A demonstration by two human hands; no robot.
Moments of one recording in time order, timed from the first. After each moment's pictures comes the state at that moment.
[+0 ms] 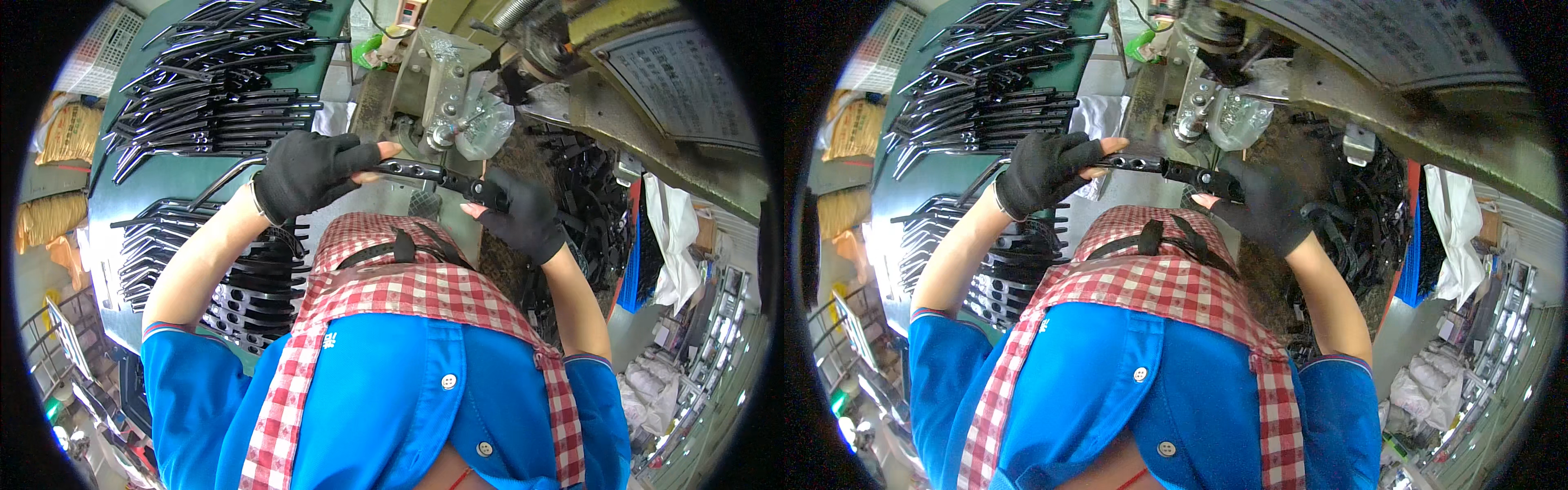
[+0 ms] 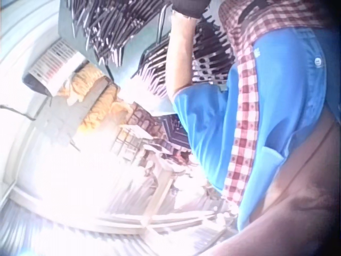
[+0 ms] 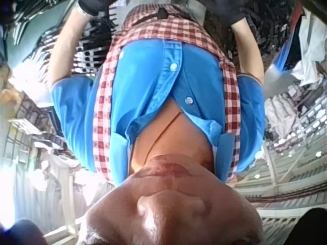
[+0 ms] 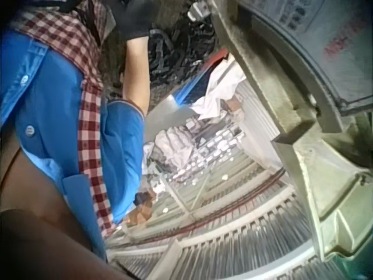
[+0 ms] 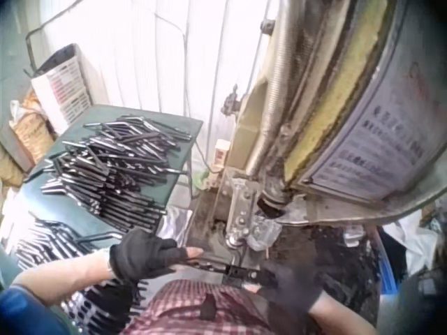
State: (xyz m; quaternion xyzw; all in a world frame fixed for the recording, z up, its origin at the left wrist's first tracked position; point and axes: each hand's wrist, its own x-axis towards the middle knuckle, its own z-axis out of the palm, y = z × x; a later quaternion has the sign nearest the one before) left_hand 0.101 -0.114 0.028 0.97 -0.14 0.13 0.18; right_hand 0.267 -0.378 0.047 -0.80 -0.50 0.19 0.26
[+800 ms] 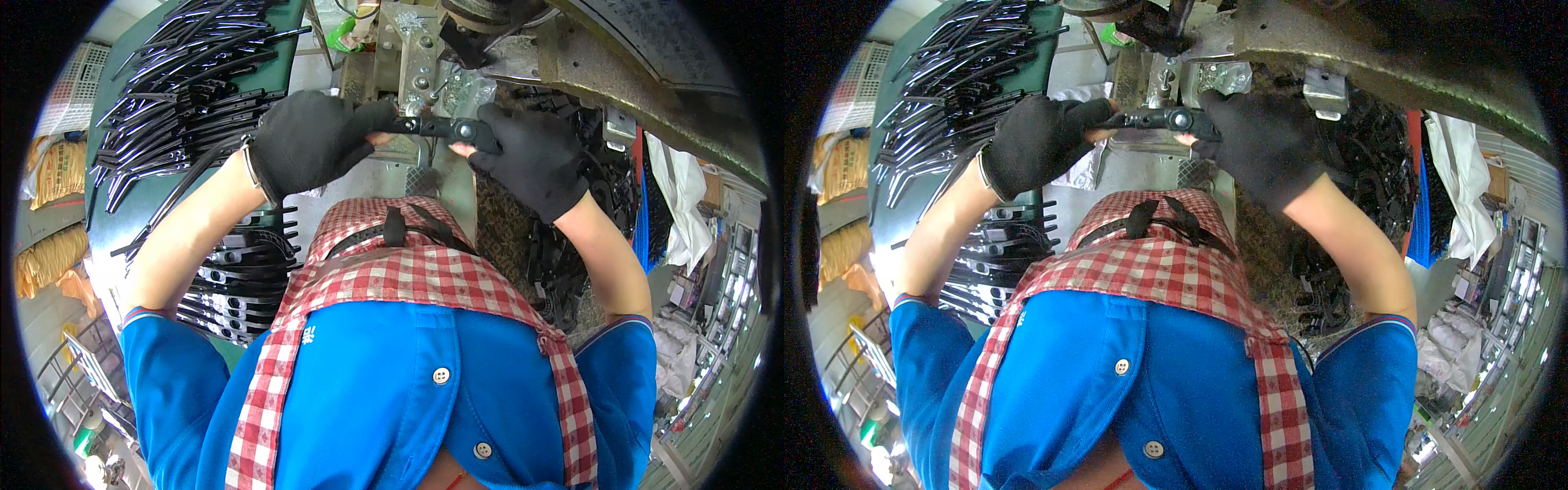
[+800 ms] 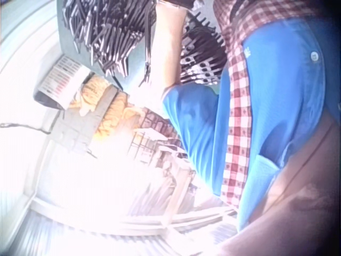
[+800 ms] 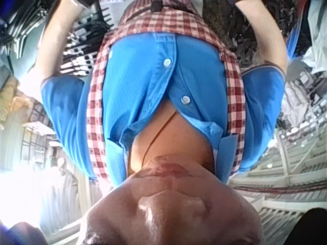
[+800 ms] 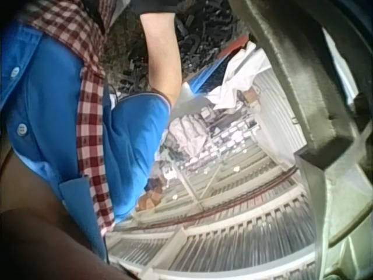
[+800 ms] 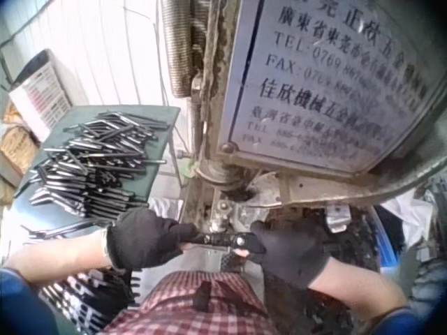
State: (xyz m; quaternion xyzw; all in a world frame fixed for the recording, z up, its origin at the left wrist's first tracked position) left_hand 0.155 -0.131 0.057 0.97 -0.13 0.01 0.18; right_hand 0.296 -0.367 0.069 -0.82 -0.58 -0.03 0.04
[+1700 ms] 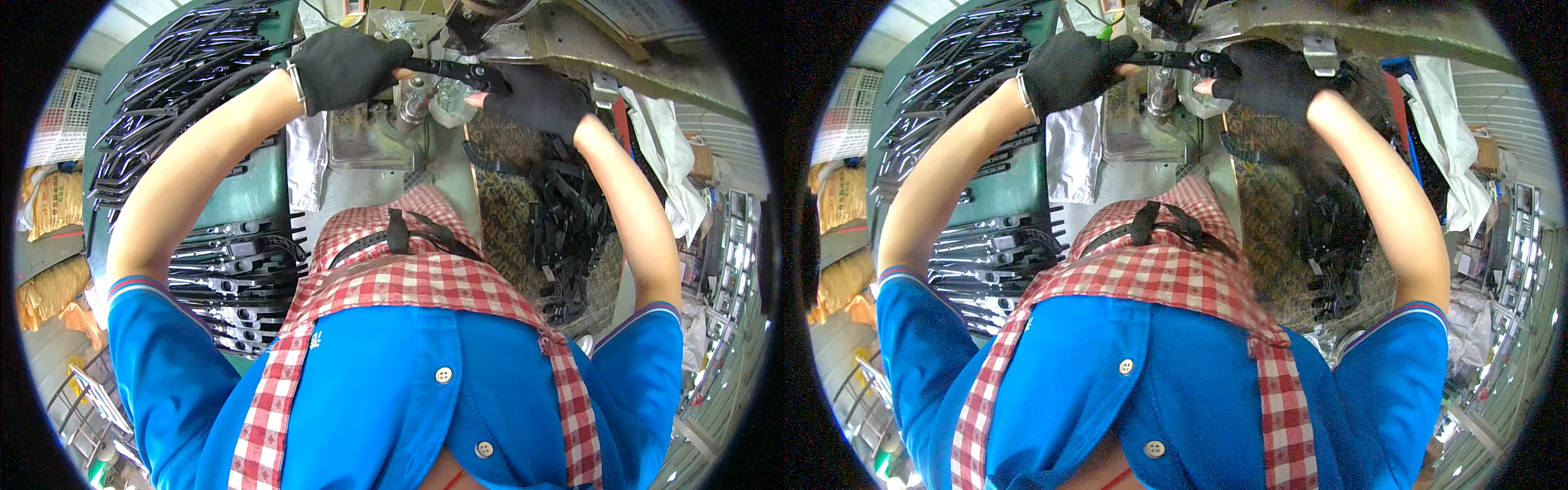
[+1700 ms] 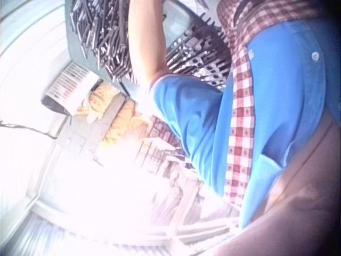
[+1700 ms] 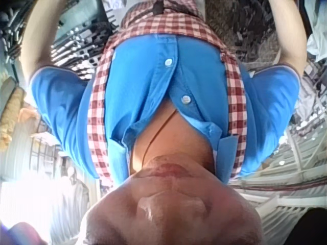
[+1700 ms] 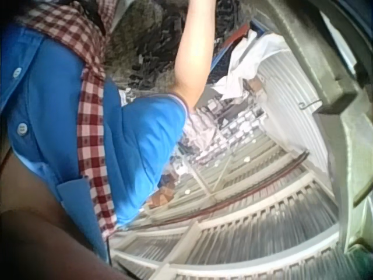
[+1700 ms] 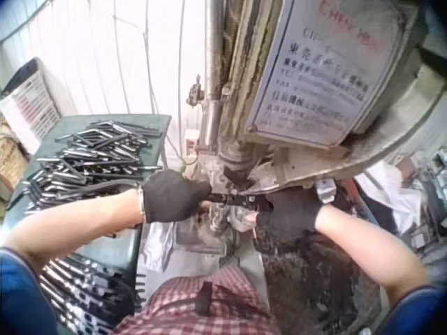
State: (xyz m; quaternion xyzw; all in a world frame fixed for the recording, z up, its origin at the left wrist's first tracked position) left_hand 0.223 -0.105 0.040 0.98 -0.18 0.10 0.05; right_hand 0.341 -0.350 0.073 -0.86 -0.50 0.12 0.04
